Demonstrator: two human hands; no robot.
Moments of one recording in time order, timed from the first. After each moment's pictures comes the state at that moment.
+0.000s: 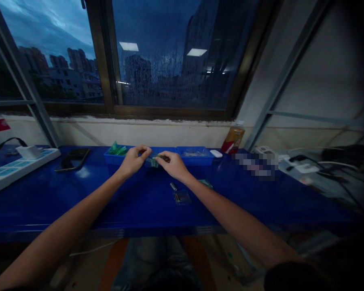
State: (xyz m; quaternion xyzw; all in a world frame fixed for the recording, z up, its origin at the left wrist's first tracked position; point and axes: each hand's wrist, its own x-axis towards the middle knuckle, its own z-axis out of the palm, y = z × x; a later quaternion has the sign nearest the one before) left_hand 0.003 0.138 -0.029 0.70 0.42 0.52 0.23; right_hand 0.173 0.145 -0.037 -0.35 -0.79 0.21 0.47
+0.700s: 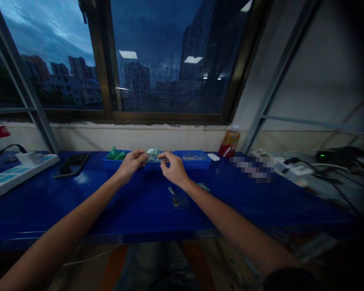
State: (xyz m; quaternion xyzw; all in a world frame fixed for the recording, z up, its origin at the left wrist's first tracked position) left_hand 0.007 0.133 -0.027 0.61 0.41 0.55 0.39; right_hand 0.179 0.136 -0.031 -0.34 -0.79 0.12 0.50
